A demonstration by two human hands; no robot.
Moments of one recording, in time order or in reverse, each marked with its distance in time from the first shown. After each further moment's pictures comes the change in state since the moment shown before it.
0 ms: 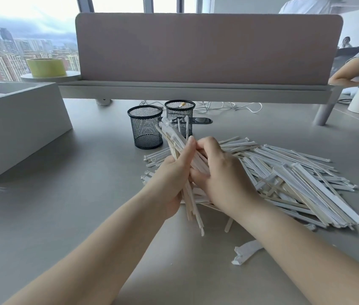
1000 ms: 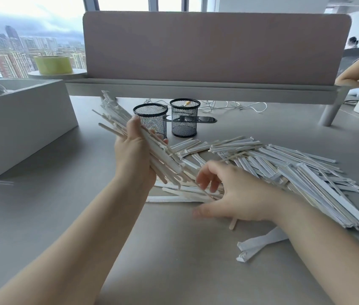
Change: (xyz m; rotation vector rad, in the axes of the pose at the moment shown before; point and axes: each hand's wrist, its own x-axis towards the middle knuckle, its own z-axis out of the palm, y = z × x) left_hand 0.015 0.030 -0.042 -0.433 0.556 0.324; right_hand -0.010 -0.003 -0.032 0.107 -0.597 0.236
